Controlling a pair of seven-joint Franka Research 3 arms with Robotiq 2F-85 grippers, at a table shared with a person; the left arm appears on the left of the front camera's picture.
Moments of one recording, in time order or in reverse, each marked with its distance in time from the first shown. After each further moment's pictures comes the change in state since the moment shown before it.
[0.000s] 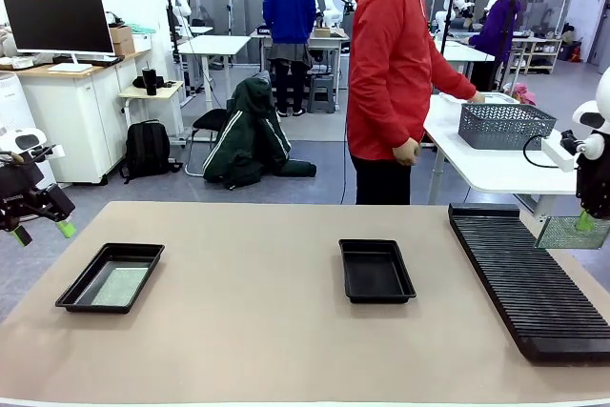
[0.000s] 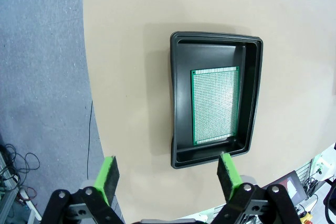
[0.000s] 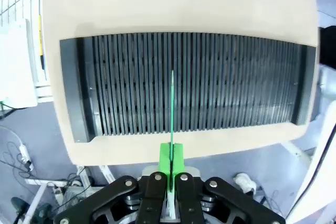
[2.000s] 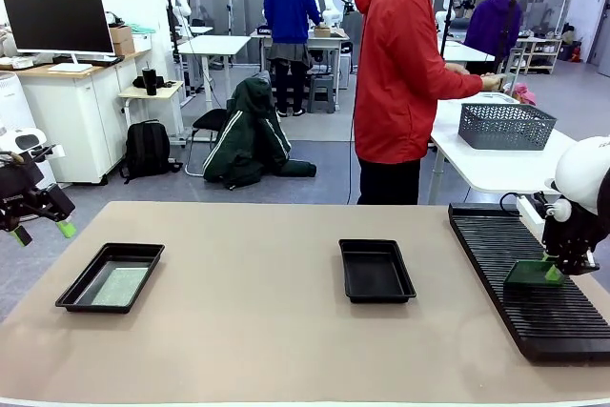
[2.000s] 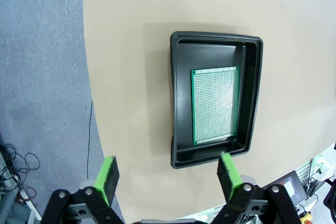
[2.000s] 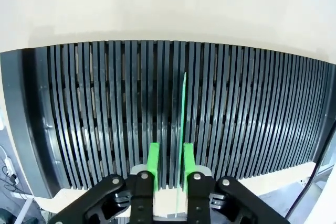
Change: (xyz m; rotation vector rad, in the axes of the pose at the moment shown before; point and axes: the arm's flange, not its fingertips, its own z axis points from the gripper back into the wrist) left arm 0.000 0.000 0.000 0.000 0.000 0.000; right arm -0.006 0.001 -0.140 -0.033 -0.066 0.036
